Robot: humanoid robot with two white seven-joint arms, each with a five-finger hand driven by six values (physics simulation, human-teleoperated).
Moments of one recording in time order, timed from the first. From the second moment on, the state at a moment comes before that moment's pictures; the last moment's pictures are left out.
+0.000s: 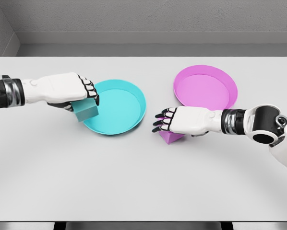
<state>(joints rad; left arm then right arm) -0.74 0.83 -0.74 -1.55 -0.48 -0.61 -0.46 -0.56 -0.64 0.67 -1.64 0.68 -0.61 0.61</state>
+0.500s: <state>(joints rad) -0.80 0.56 -0.74 -1.26 -0.52 -0.61 -0.56 -0.56 -0.63 0.66 -1.62 0.67 -0.61 0.61</state>
